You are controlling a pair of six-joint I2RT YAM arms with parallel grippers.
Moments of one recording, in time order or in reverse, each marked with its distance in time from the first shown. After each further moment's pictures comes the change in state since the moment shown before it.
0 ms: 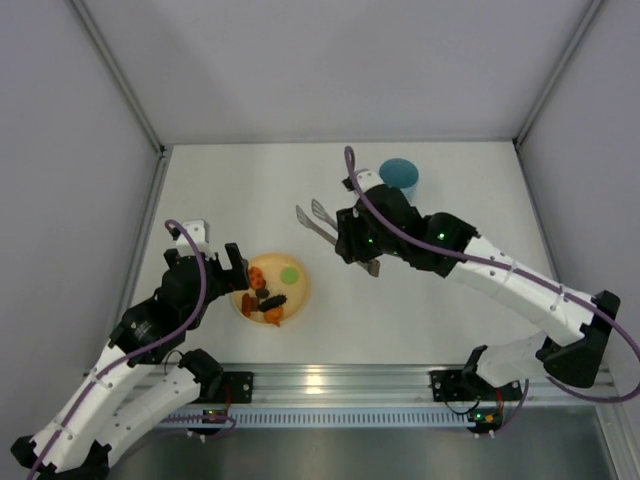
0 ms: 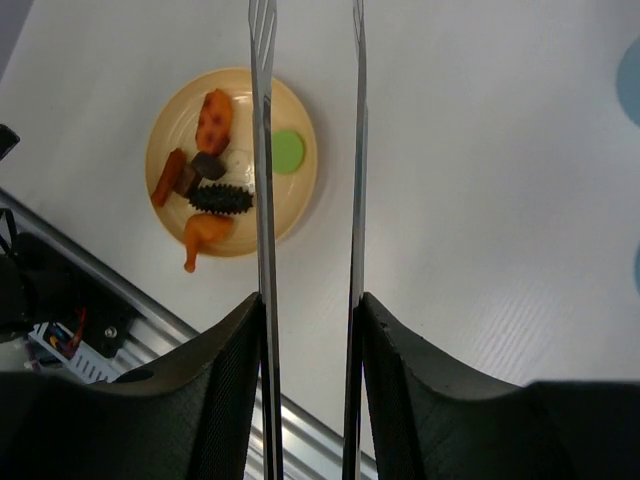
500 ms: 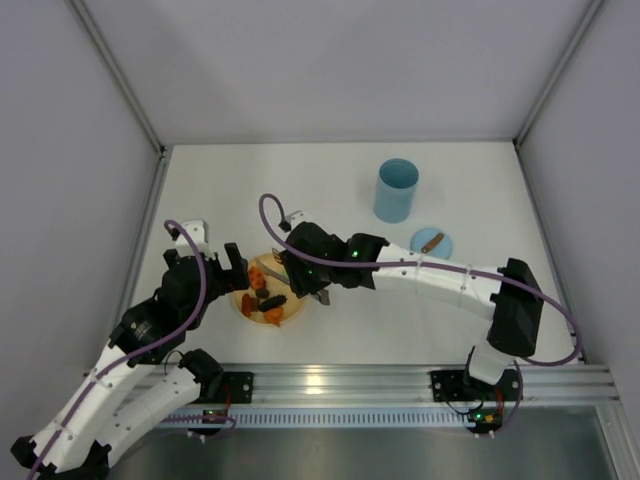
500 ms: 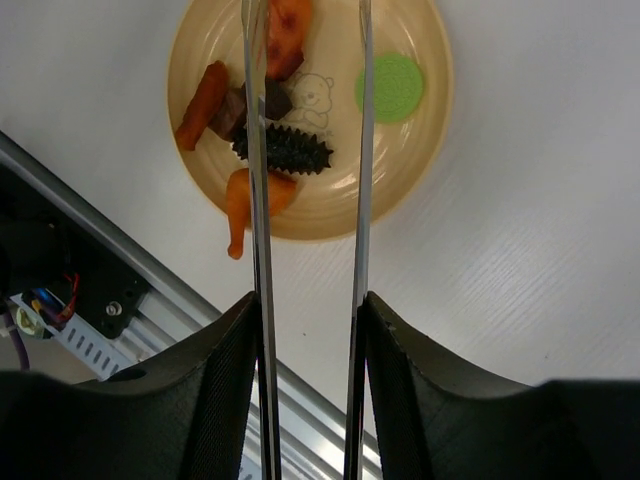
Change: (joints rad) left arm 0.000 0.000 0.000 0.000 -0.007 -0.006; right arm 0.214 0.352 0.035 0.111 -0.016 0.078
